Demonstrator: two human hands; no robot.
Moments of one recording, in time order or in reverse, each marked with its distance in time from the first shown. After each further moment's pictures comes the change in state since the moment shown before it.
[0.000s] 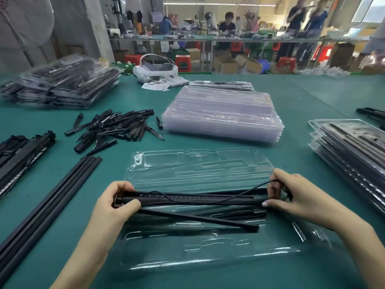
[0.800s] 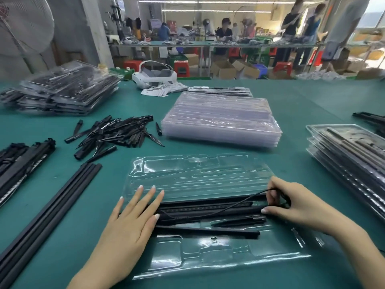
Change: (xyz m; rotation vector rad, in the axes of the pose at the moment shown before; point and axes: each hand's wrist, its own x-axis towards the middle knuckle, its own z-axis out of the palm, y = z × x) left_hand -0.003 -0.018 0.006 1.138 -0.360 0.355; right_hand 0.000 0.006 0.005 0.075 -0.010 0.036
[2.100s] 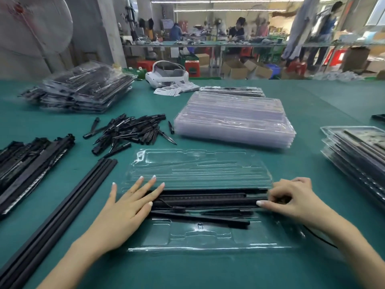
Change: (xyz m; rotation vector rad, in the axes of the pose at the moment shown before) left_hand 0.016 -0.053 -0.007 -0.039 -0.093 0.014; right_hand 0.016 -0.012 0.023 -0.170 0.065 0.078
